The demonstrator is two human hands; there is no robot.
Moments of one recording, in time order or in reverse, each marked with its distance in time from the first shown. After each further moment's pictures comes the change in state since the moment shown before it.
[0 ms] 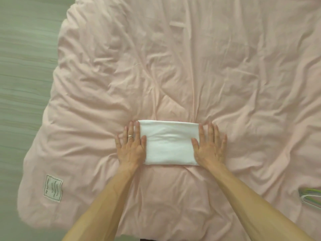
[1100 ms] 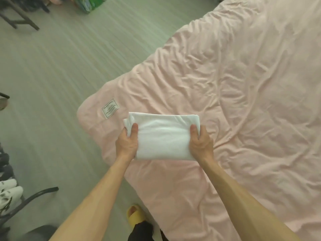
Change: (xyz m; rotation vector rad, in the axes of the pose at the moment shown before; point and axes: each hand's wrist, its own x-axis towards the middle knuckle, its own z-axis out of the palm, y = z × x) left_hand -0.196 -0.040 -0.063 -1.063 0.469 -0.847; right_hand -0.069 -0.106 -0.111 0.712 -0.352 -0.353
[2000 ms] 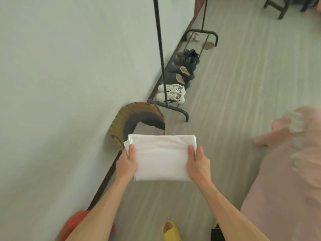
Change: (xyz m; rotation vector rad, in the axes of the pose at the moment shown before) left_hand -0.387 -0.520 -0.485 -0.298 0.753 -0.691; right_hand -0.609 -0.018 0.387 -0.380 -0.976 -0.492
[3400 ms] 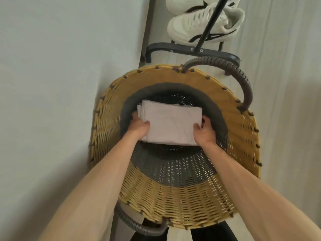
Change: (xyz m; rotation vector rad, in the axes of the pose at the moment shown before) left_hand 0.595 -0.201 0.203 0.434 -0.645 -0.284; right_hand 0.430 0.171 0.432 -0.250 0.027 0.580
